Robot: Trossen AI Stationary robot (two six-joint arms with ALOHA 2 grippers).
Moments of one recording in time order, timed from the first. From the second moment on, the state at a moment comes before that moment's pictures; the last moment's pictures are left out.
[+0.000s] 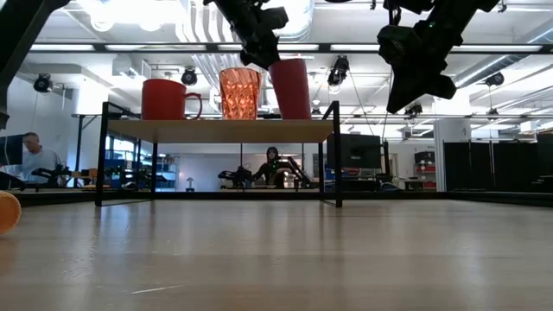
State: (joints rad) left arm 0.44 1.83 1.99 -0.93 -0.03 0.24; right arm -0.20 1.15 0.92 -0.74 0.12 0.64
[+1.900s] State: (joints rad) left arm 0.08 1.28 2.12 -1.24 0.00 -0.05; right arm -0.04 1.01 1.56 -1.00 0.11 0.15
